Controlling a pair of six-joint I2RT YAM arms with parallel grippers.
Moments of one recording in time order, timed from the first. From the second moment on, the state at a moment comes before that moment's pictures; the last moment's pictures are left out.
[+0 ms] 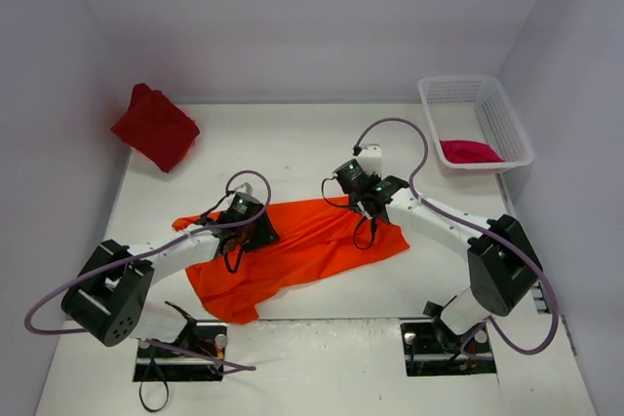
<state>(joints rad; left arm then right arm) -0.56 1.37 0.61 -0.16 -0.01 -0.90 0.70 1.54 1.02 -0.48 0.53 0.59</state>
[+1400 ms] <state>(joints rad) -0.56 1.36 0.60 -0.15 0.00 -0.89 0.72 1.27 0.76 -0.59 0.48 0.87</state>
